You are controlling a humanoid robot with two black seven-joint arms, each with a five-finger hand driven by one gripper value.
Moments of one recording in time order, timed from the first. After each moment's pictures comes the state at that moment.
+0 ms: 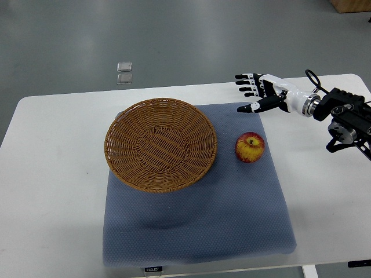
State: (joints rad) left arm -0.07 0.00 -0.08 -0.17 0.08 0.01 0.04; right arm 0.89 -0.39 0.42 0.69 -0.72 0.35 0.31
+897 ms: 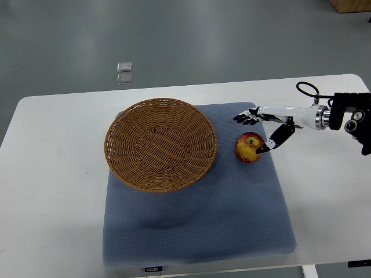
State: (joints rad) left arm -0.07 0.00 -0.09 -0.16 0.08 0.01 0.04; right arm 0.89 -0.53 0.34 0.84 -1.19 0.45 0.42
